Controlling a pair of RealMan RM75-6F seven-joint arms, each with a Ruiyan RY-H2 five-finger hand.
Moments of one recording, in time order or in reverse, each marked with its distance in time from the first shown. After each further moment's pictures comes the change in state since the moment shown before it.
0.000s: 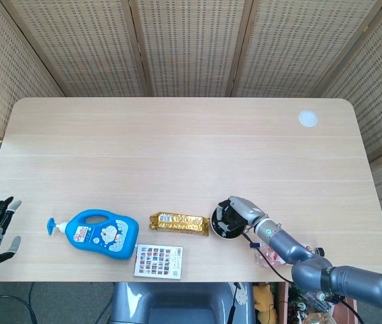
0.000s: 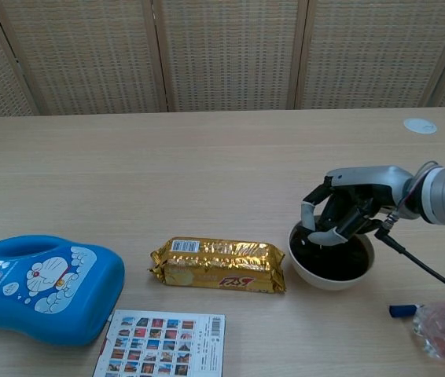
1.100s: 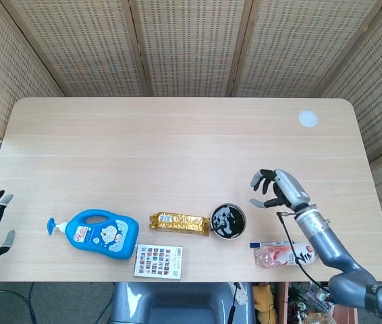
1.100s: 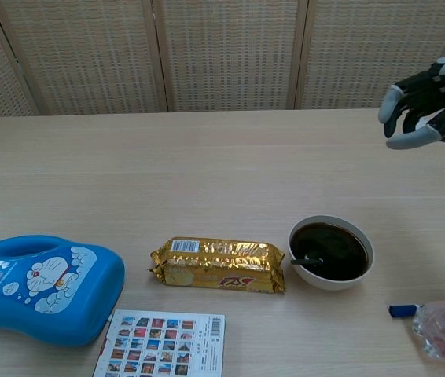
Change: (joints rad) left arm 0.004 0.010 -0.035 -0.033 -0.031 0.031 0.021; right arm -0.202 0.244 0.080 -0.172 -0.125 0.338 0.099
